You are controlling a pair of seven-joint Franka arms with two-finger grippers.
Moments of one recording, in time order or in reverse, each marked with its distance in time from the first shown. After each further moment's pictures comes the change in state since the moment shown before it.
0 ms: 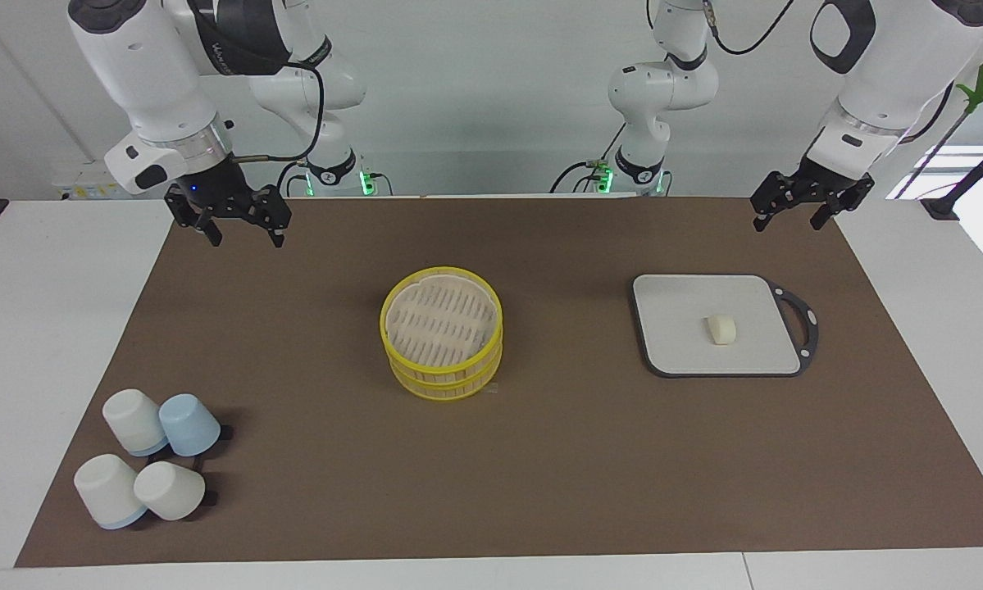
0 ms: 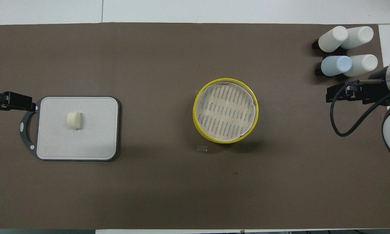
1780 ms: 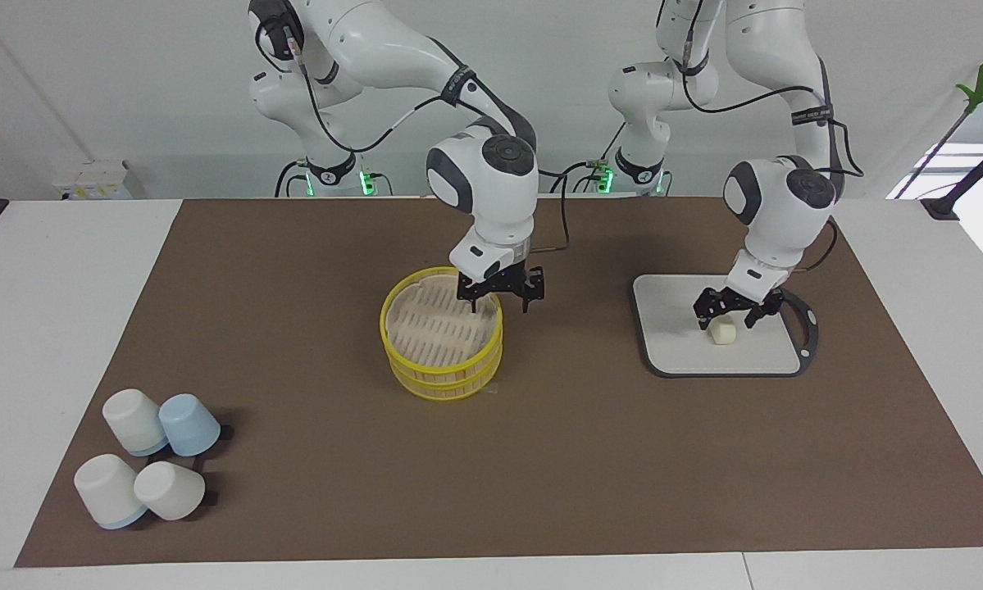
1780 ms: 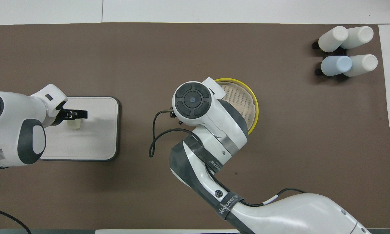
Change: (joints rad) left arm 0.001 0.169 0.003 -0.559 -0.001 0.824 0.022; right arm 0.413 0.438 0.215 0.059 -0.157 0.409 0.632
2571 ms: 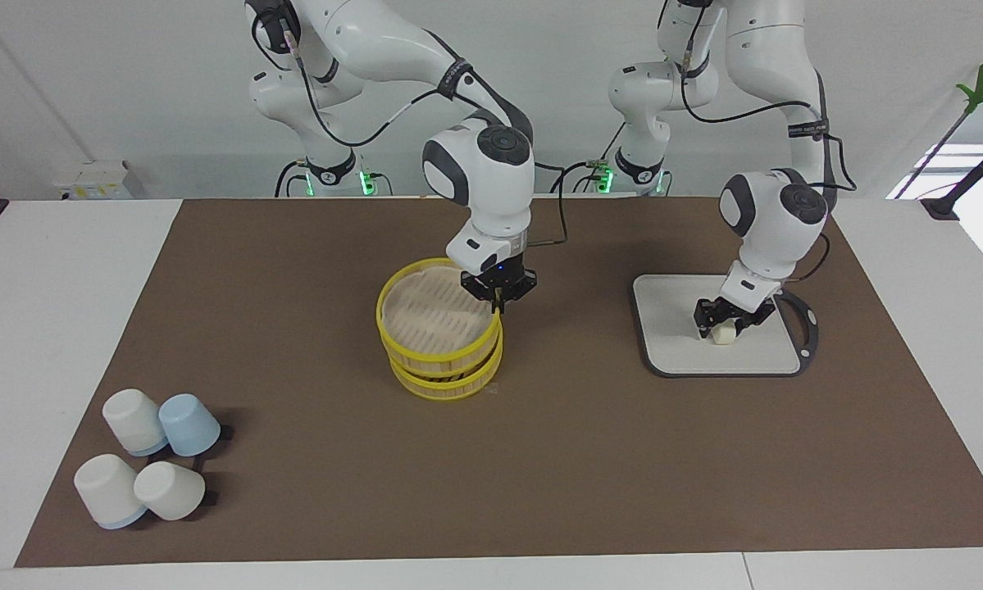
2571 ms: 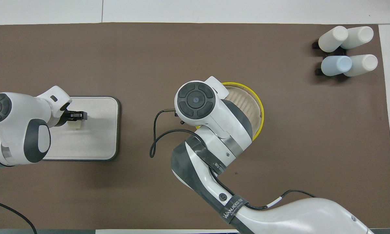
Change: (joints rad) left arm 0.001 0.025 0.002 -0.004 0.000 0.014 0.002; right arm -0.015 -0.021 -0.002 0.057 0.000 -0.105 -0.021
